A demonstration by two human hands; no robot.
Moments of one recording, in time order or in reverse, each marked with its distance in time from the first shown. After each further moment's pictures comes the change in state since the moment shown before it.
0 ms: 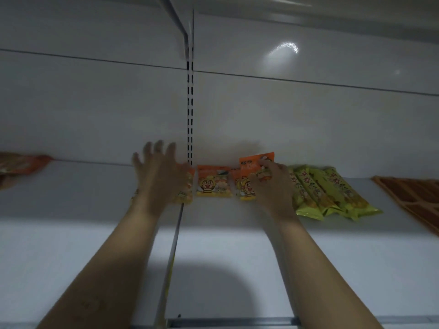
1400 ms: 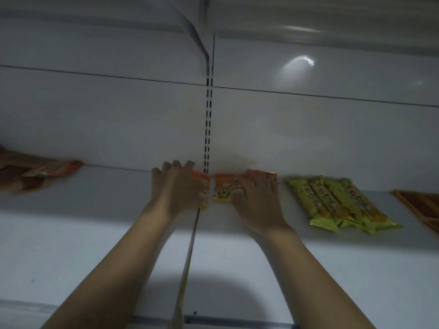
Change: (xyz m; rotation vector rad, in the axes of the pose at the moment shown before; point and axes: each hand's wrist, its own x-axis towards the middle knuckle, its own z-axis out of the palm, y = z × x) left_hand -0.022 -0.006 -0.024 0.130 -0.051 0.115; right_hand -0.021 -0.018 0.033 -0.364 -0.197 -0.424
